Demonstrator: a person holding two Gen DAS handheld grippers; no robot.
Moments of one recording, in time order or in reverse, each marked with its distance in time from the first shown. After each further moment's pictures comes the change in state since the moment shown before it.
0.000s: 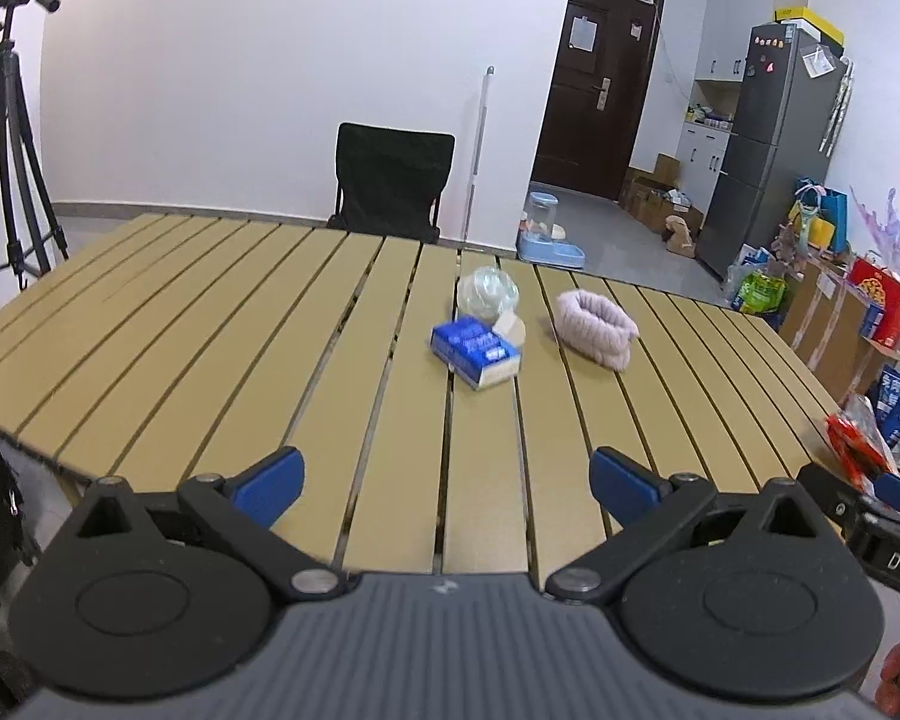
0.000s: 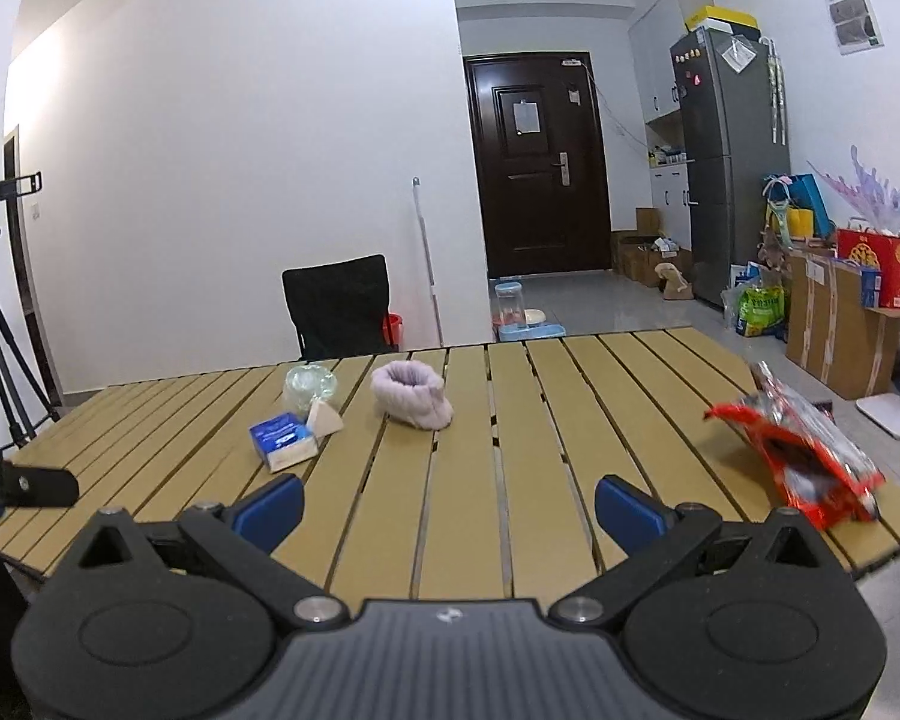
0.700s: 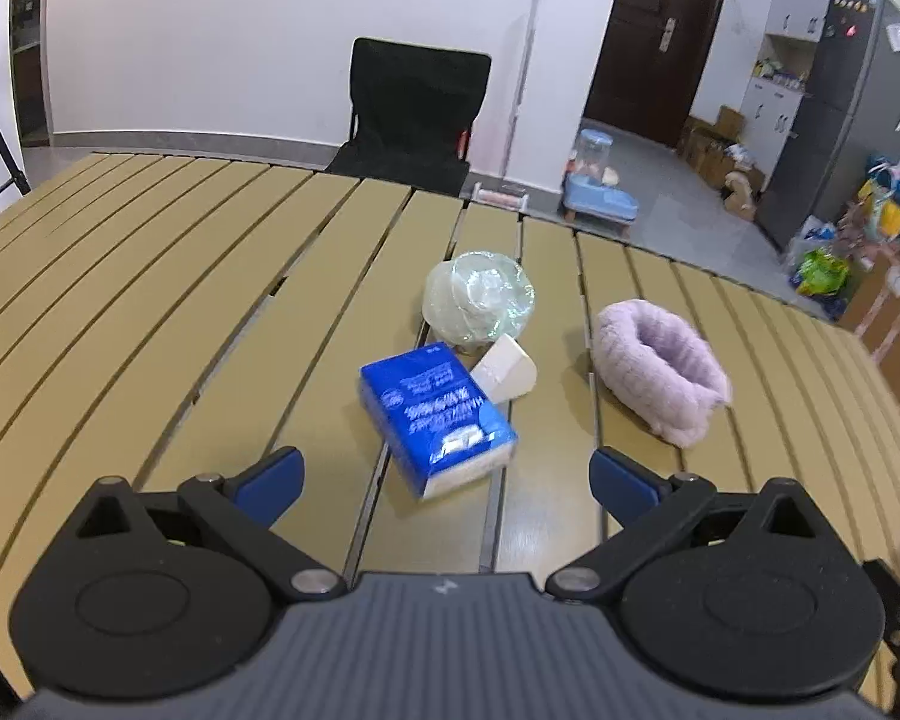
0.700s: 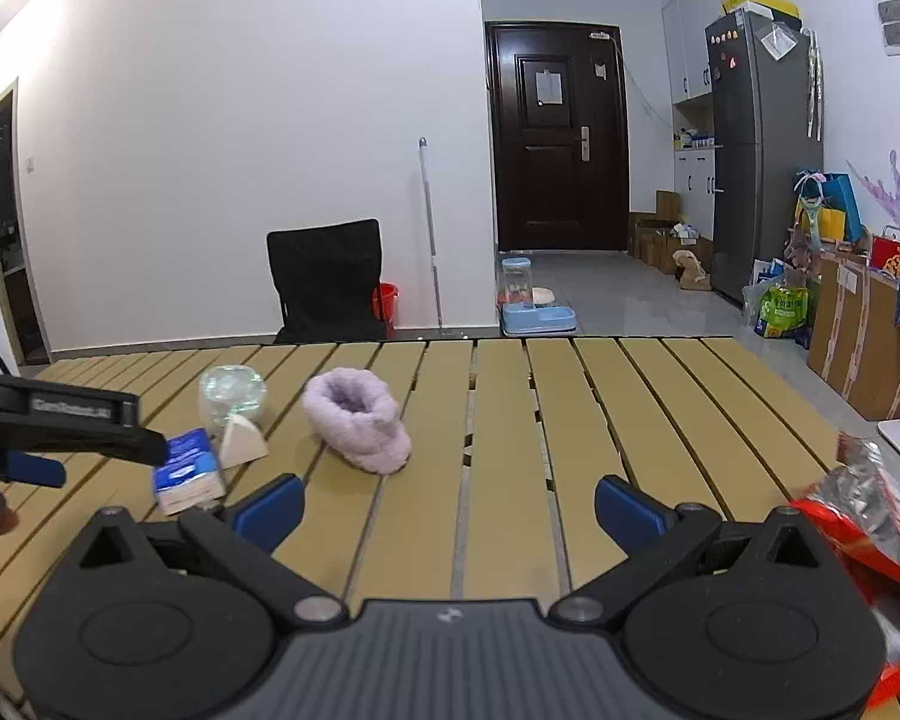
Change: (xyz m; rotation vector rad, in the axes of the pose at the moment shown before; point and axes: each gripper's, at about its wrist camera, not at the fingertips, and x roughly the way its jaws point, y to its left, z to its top) left arm 0.206 -0.053 0.061 -0.074 0.166 0.099; right arm 0.146 -0.032 0.039 -0.058 0.072 0.010
